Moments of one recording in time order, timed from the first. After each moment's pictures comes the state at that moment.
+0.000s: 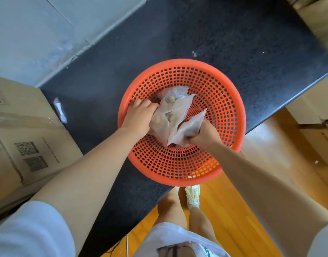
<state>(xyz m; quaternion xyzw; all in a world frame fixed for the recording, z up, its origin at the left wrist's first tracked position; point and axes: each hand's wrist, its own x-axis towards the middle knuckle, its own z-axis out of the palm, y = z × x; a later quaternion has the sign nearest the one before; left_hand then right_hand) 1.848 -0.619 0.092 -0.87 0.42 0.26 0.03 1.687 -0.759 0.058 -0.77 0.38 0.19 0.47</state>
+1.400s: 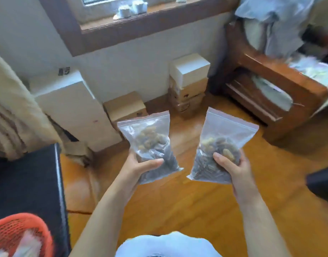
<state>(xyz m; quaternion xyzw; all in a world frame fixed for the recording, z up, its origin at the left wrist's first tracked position) 1.286 -0.649 0.387 -0.38 0.53 0.72 -0.25 1.083 -0.522 0.375 -0.21 0.59 -0.68 0.39</state>
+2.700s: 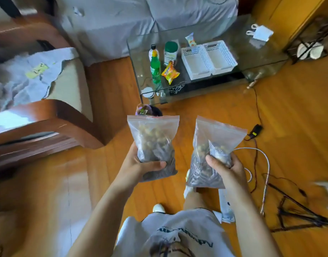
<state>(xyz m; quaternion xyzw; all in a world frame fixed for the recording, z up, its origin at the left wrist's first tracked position) 0.552 -0.297 0.335 0.01 0.68 0.67 0.30 0.645 -0.087 0.320 0.31 0.60 -0.73 -0.09</state>
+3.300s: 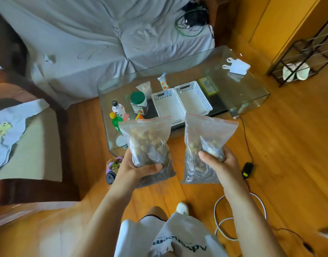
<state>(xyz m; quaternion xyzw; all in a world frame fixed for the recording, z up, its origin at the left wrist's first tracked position) 0.307 -0.009 0.356 0.03 0.68 0.67 0.28 0.391 0.199 0.336 0.27 0.61 -0.74 -0.11</state>
